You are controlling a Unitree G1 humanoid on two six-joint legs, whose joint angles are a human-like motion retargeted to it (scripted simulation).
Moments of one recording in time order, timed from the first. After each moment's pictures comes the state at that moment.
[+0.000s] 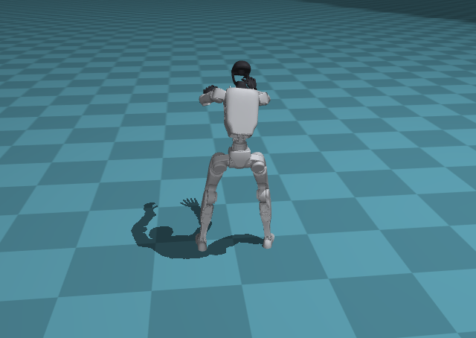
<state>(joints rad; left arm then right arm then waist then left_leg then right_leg) -1.58 0.65 -0.98 0.90 -0.22 -0.14 0.64 -1.78 -0.72 1.03 0.95 -0.06 0.01 -0.73 0.06 0.09 0.52 -0.43 0.16 -0.03 0.56 -0.21 -0.23 -0.45 -0.31 -0.15 0.67 -0.19 0.11</state>
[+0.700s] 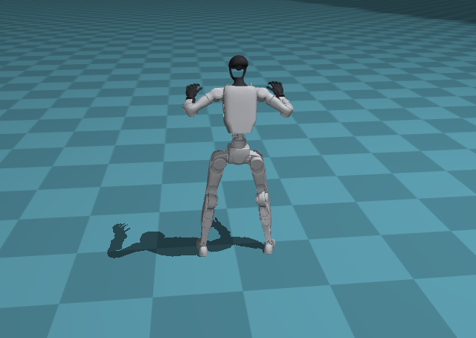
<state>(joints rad) 0.22 1.01 0.35 -0.34 0.28 -0.39 0.71 0.39 -0.89 -0.66 -0.46 -0.46 -0.24 -0.66 0.05 0.00 0.36 -0.11 0.13 -0.04 0.34 -0.22 -0.21 -0.13 -0.32 -0.21 0.48 -0.19 0.19</state>
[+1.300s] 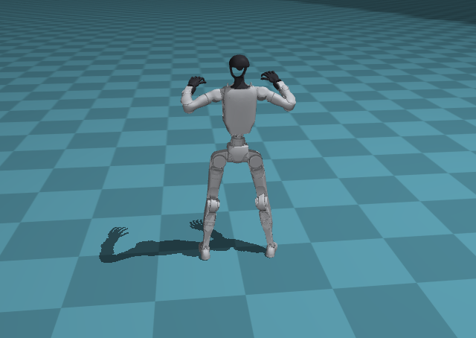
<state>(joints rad) 0.42 1.22 0.58 -0.46 0.11 -0.39 0.15 0.62 -1.09 -0.92 -0.58 -0.25 -0.27 -0.09 0.10 -0.03 -0.03 0.05 0.13 0.00 0.07 -0.17 -0.20 0.04 -0.30 -0.27 0.19 -0.11 0.25</state>
